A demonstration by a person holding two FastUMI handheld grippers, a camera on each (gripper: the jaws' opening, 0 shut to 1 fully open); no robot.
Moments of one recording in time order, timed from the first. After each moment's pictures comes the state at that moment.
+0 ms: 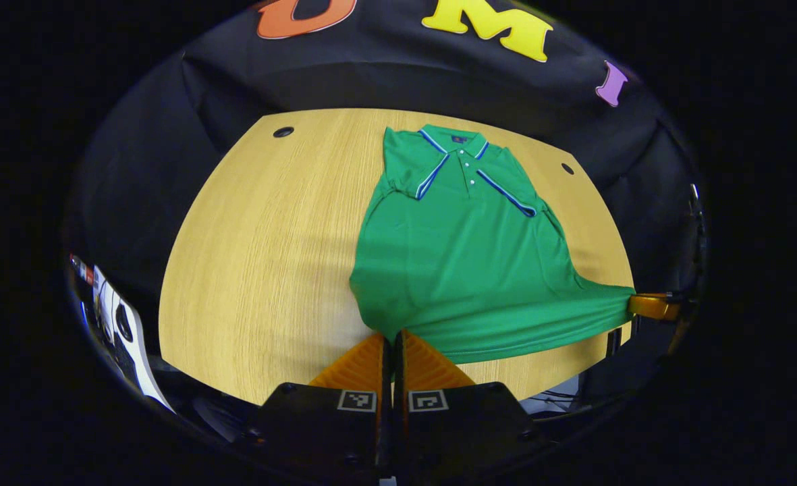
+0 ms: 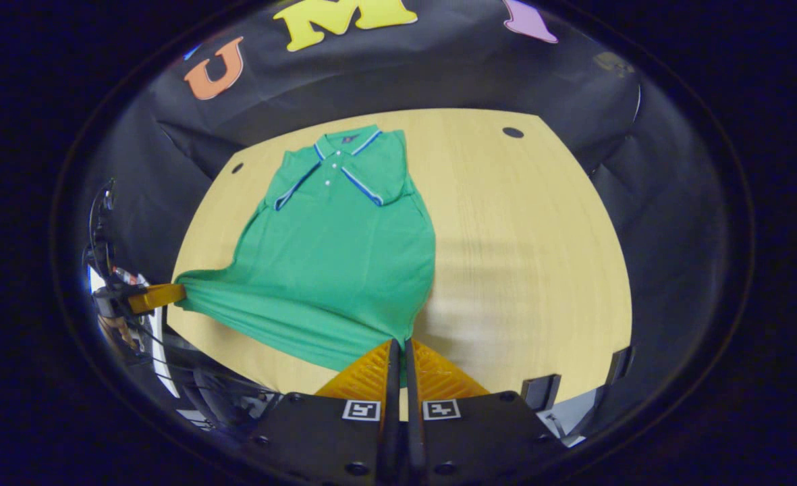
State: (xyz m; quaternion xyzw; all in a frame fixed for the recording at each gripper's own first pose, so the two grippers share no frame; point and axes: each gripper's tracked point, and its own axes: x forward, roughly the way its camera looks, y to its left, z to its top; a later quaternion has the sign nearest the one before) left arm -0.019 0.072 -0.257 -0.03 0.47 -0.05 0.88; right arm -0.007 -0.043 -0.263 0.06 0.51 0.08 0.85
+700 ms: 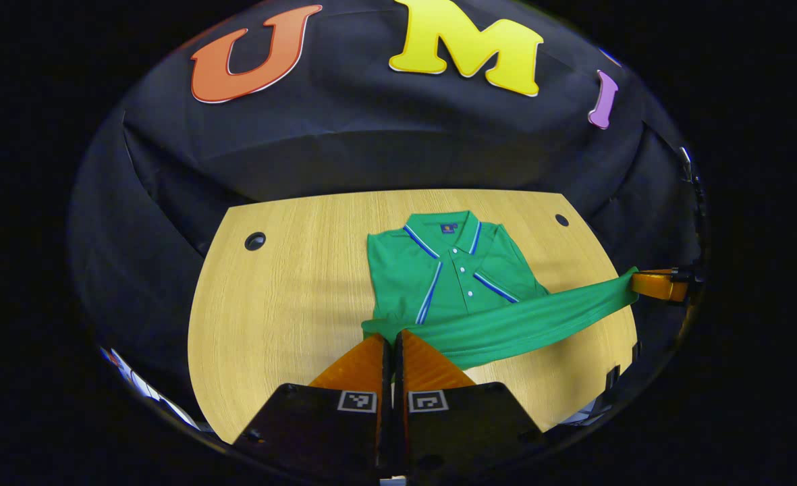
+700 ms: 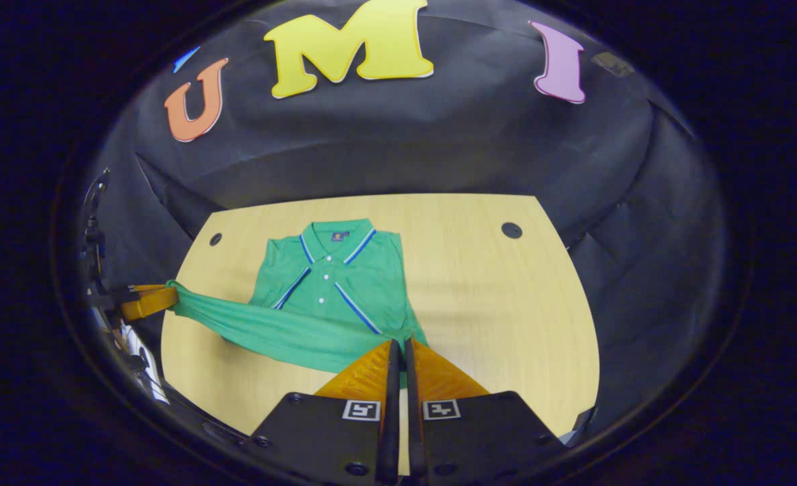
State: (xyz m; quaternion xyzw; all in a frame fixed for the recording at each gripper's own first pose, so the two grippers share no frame) left arm 0.175 0.082 -0.179 0.00 0.39 -0.07 0.92; right arm 0.174 -0.013 -0.179 0.04 0.42 0.03 0.90
